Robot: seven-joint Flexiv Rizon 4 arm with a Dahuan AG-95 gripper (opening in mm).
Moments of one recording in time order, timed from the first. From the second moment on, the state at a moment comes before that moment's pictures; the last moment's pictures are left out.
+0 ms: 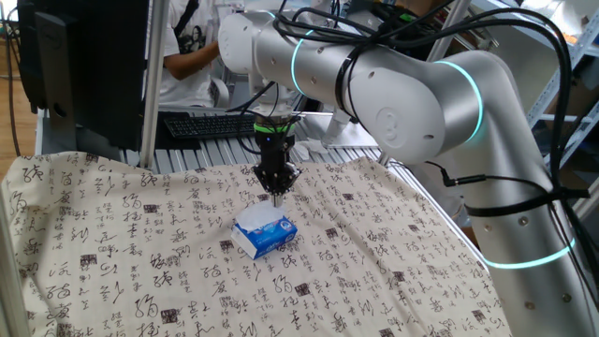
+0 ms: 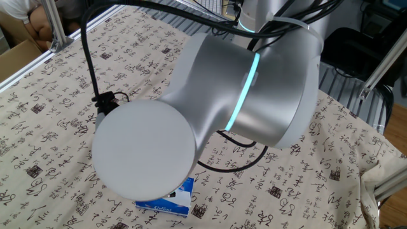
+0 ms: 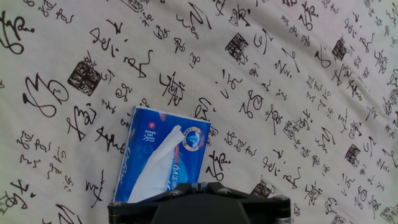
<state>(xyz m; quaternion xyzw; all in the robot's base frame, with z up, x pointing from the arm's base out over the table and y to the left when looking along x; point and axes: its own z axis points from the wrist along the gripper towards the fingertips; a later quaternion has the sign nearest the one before) 0.655 0.056 0.123 -0.45 -0.87 0.16 0.11</state>
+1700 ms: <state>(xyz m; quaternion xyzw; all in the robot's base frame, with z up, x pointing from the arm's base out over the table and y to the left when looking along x) 0.654 0.055 0.122 -0.41 -0.89 0.16 0.09</state>
